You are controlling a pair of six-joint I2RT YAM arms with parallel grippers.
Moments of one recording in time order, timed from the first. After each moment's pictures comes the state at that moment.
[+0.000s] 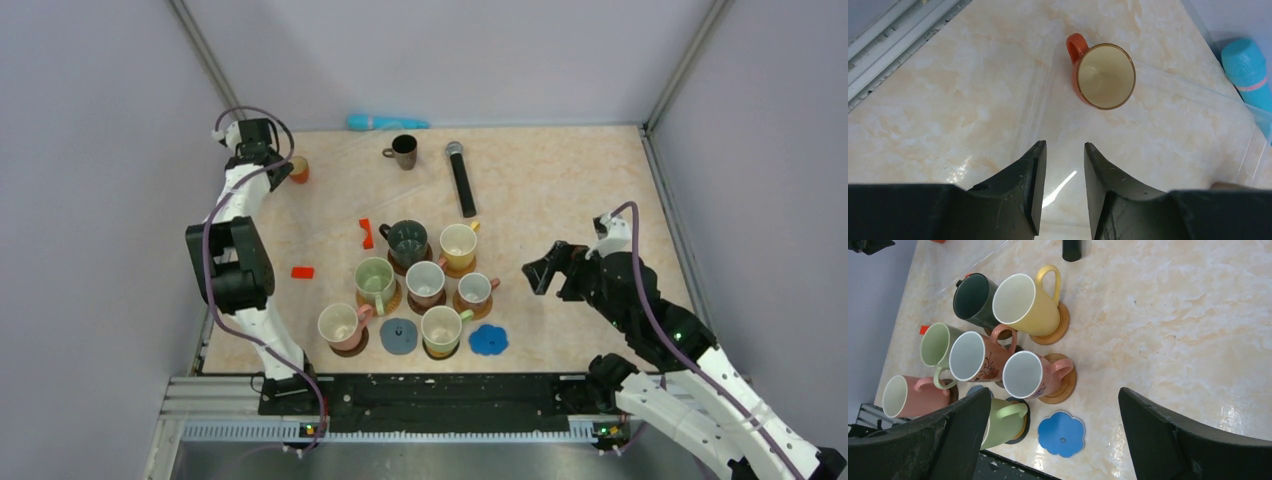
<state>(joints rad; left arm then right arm) 0.16 1.86 1.54 -0.41 -0.22 -0.65 0.68 0.51 0.75 -0.66 0.23 0.61</state>
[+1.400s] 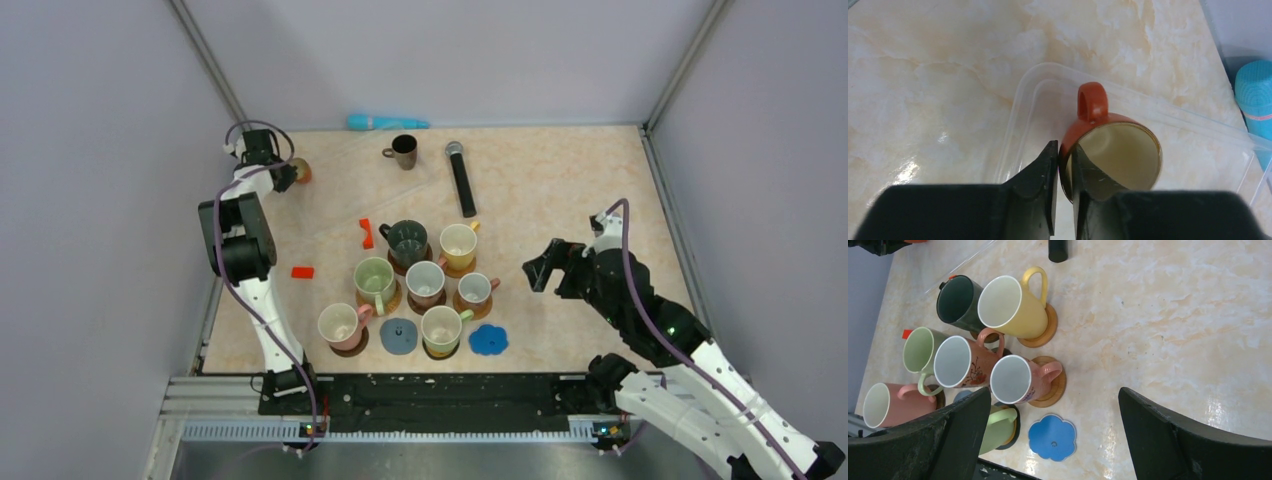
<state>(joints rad) 0.23 2.19 1.66 -0.24 -0.03 -0.74 0.68 0.55 0.75 -0.65 0.28 0.59</state>
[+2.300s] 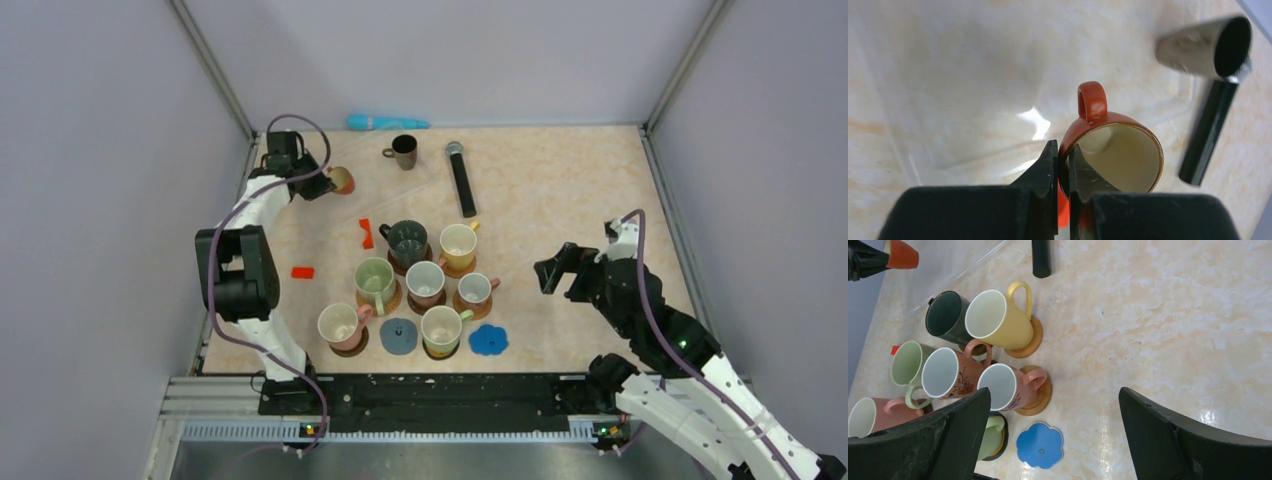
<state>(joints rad) 0.09 1.84 1.40 -0.34 0.18 -0.57 0.68 0.47 0.73 -0.68 0.35 0.58</state>
